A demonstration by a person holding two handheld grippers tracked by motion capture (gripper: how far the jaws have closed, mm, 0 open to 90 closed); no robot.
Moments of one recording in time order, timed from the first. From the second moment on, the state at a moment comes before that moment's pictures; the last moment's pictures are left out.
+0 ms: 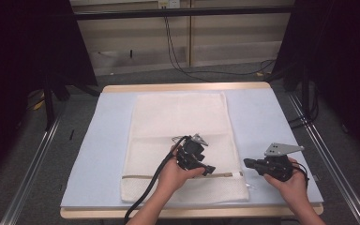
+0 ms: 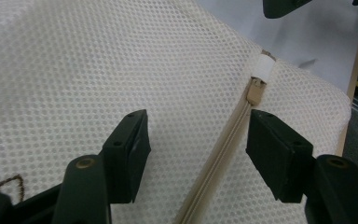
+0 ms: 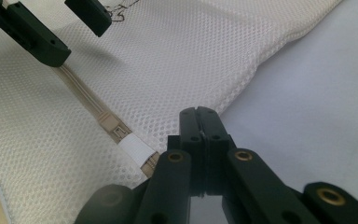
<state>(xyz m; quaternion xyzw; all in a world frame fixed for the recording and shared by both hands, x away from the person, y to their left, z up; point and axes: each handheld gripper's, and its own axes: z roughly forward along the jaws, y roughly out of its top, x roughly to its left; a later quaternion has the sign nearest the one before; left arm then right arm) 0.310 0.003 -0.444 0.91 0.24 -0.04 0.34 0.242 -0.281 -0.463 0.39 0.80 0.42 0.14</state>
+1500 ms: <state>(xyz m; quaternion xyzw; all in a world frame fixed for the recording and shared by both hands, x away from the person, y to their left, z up) 0.305 -0.032 -0.457 0.90 0.23 -0.13 0.34 0.251 -0.249 -0.480 0.39 0.83 0.37 0.13</state>
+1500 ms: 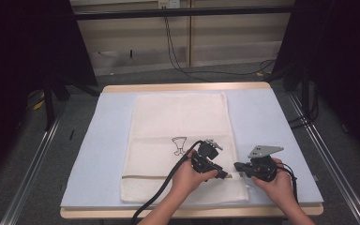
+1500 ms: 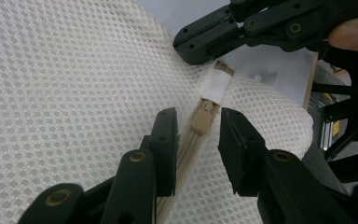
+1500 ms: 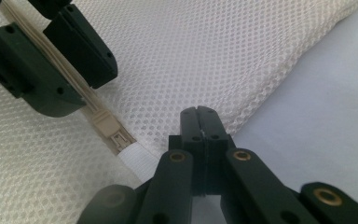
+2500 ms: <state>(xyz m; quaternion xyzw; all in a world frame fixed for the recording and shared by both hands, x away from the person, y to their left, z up) 0.307 -0.042 -0.467 0.87 0.30 -0.19 0.34 0.248 -0.252 -0.483 0.39 0.82 0.39 0.13</state>
